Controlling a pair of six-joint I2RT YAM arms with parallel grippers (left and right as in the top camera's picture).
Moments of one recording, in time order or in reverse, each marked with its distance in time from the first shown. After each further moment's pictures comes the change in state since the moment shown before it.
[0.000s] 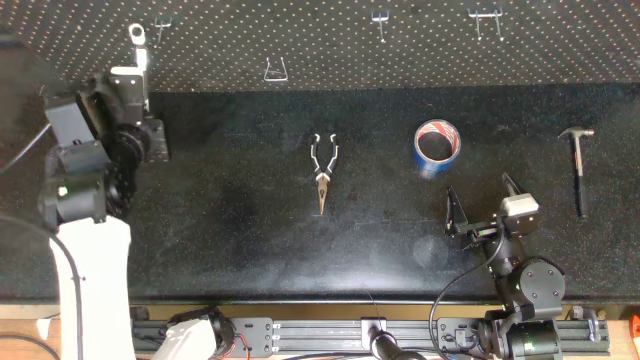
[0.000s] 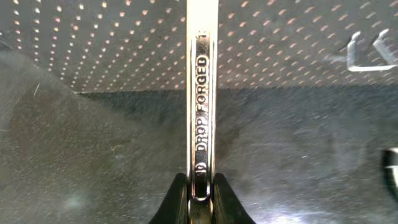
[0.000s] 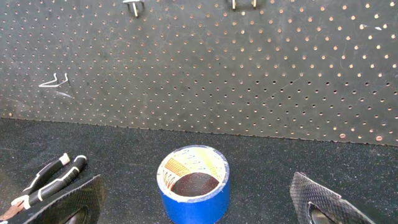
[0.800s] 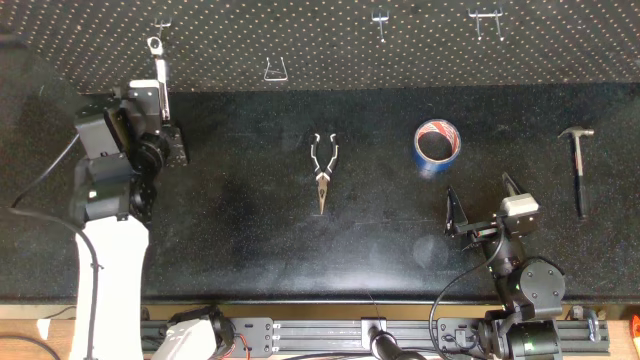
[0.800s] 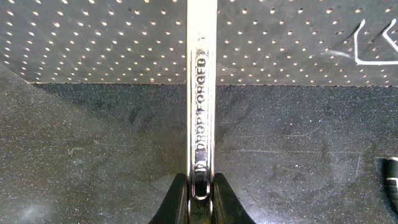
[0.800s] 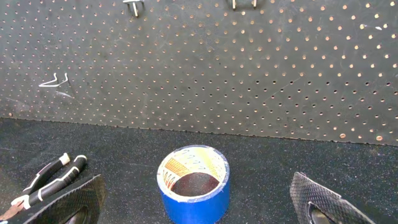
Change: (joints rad) left arm -0.004 0.005 -0.214 0.234 0.060 -0.061; right arm 0.000 0.000 0.000 0.000 0.000 0.000
